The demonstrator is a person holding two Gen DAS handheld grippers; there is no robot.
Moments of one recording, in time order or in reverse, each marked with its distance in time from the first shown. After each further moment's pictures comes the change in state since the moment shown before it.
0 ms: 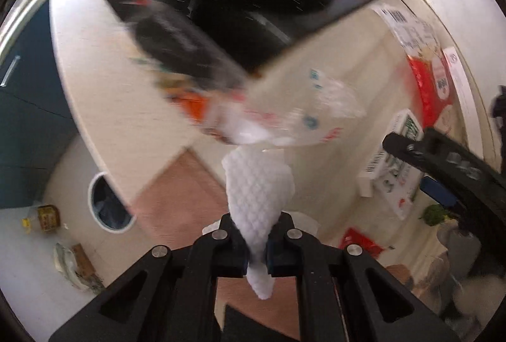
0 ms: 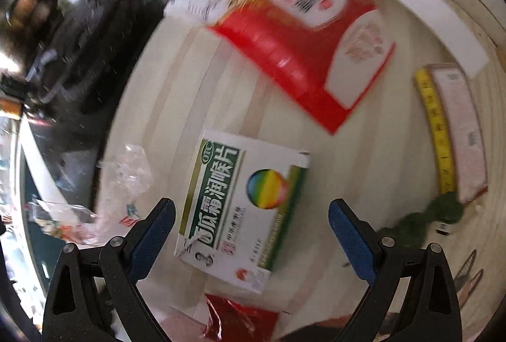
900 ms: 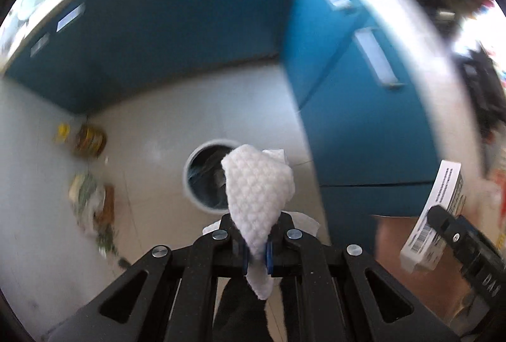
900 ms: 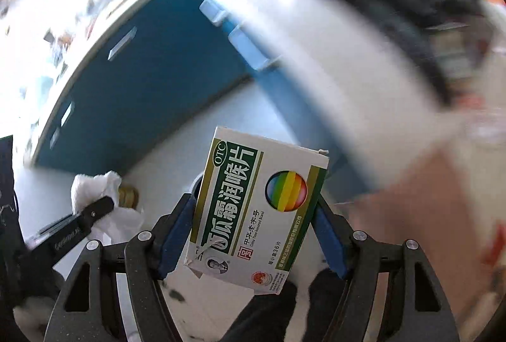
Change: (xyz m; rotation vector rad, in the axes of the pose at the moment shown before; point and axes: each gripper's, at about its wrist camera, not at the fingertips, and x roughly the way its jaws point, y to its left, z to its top) left arm -0.020 0.381 -0.140 -0.514 -0.078 0.150; right arm 0.029 0.318 -0.253 -0.686 0.039 0.222
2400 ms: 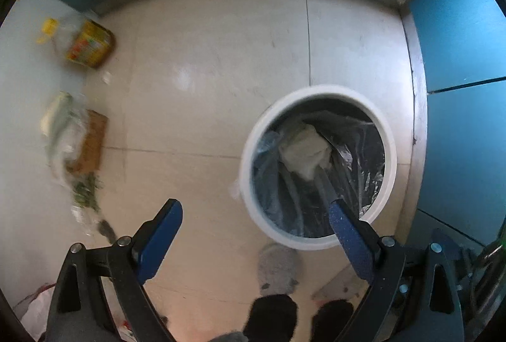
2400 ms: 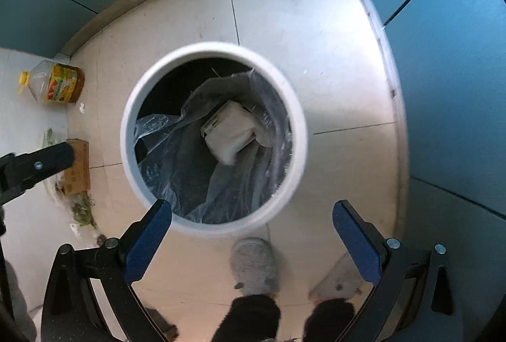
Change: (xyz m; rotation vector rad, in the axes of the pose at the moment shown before) left arm 0.333 0.190 -0.024 -0.265 0.202 0.115; right arm 0.482 0.102 -0.073 -0.338 0.366 -0.132
